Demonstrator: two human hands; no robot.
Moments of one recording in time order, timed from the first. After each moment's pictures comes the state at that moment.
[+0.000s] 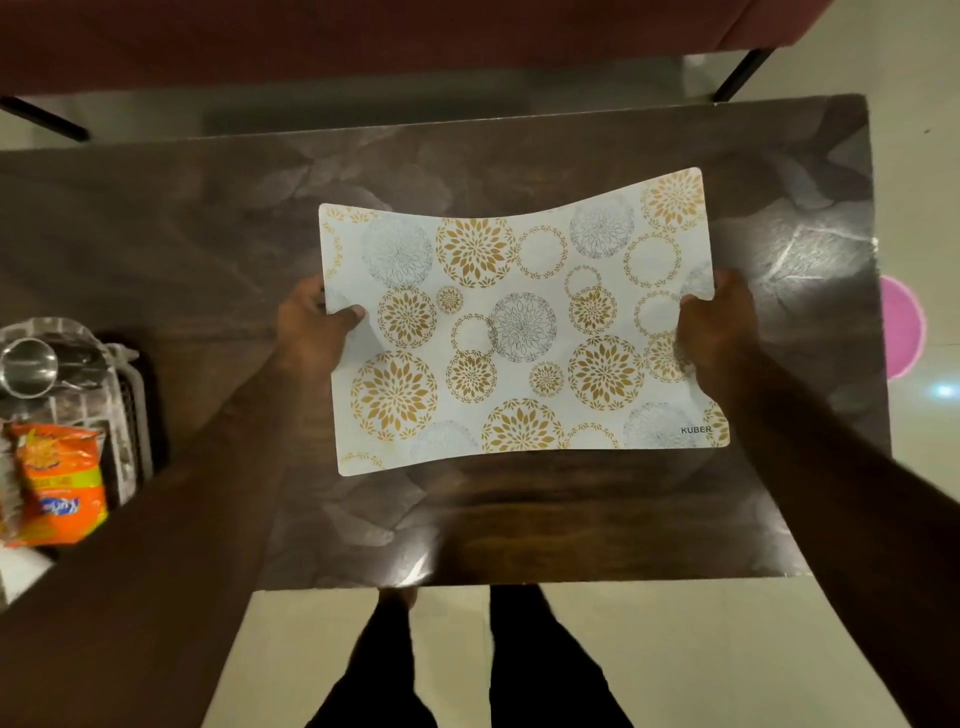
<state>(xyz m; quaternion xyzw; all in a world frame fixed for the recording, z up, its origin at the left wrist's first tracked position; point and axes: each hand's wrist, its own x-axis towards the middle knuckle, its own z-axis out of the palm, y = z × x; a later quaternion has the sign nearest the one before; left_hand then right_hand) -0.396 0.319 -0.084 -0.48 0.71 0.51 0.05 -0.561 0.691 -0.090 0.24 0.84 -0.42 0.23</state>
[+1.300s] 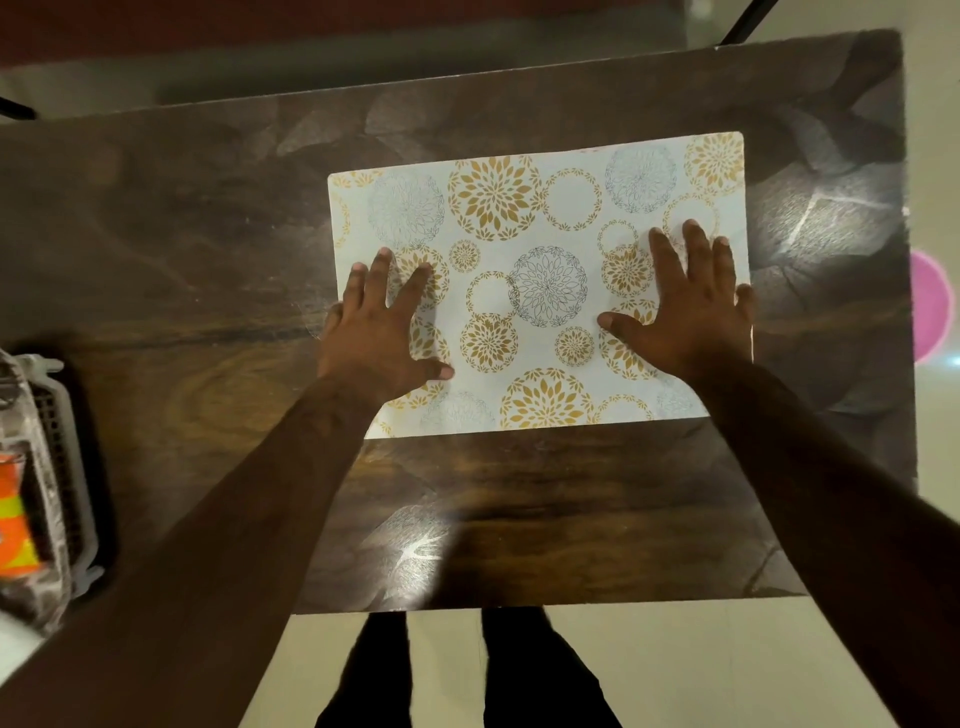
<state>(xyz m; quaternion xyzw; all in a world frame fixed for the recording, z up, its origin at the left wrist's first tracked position) -0.431 0.405 -0.124 -0.16 0.94 0.13 0.27 -0.565 0.711 -0.130 -0.10 0.96 -0.05 0.25</state>
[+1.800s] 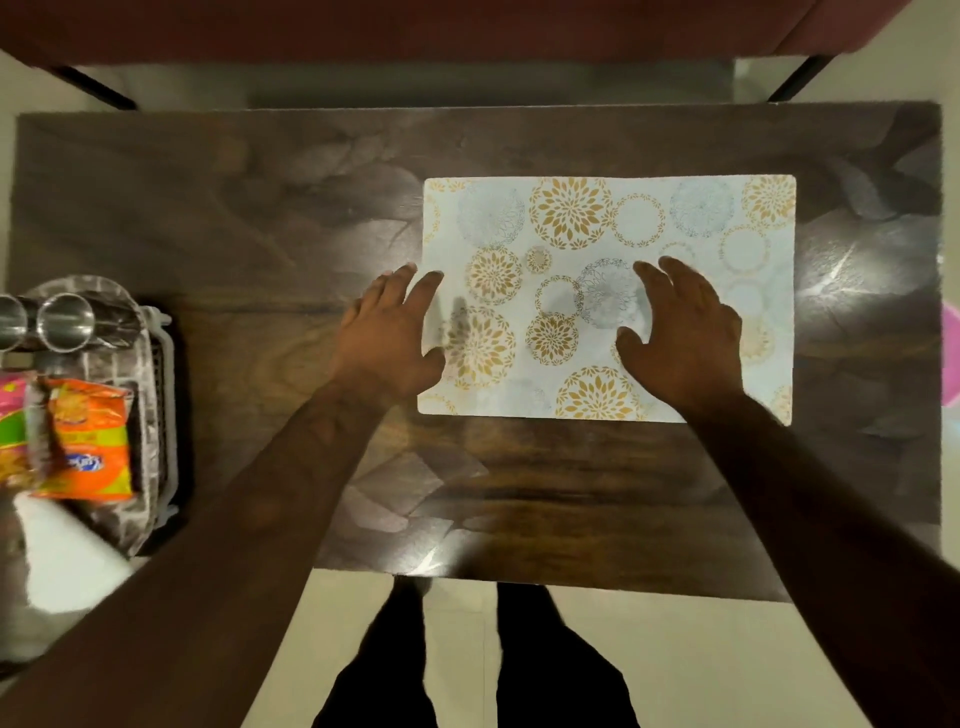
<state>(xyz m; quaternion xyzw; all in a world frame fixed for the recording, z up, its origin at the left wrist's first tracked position) -0.379 0.367 -0.067 -0.19 0.95 0.13 0.21 -0.511 0.646 -0.072 -0.17 0.96 -0.11 0.21</state>
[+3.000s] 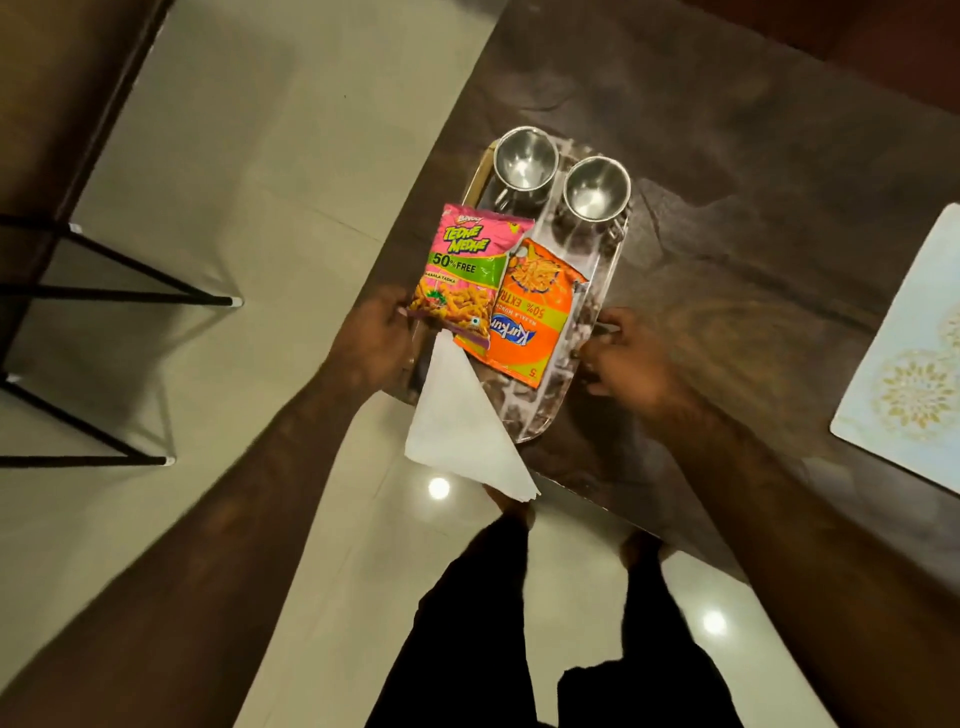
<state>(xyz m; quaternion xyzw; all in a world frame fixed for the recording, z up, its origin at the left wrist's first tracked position) 0.022 0.034 -0.069 -0.56 0.71 0.42 0.05 -0.183 0.216 -0.083 -0.06 0.80 -0.33 0.50</state>
